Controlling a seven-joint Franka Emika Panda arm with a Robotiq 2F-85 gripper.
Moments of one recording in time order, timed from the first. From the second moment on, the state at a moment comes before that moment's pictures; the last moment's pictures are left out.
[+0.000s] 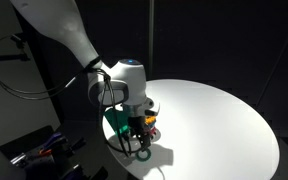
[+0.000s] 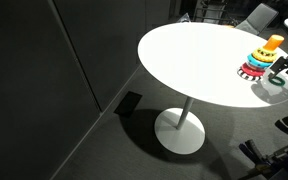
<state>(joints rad) -0.22 0.26 -0.18 -2.51 0.02 2.78 -0.20</state>
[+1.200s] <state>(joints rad) -0.40 0.40 -0.06 -2.45 0.08 2.87 -0.31</state>
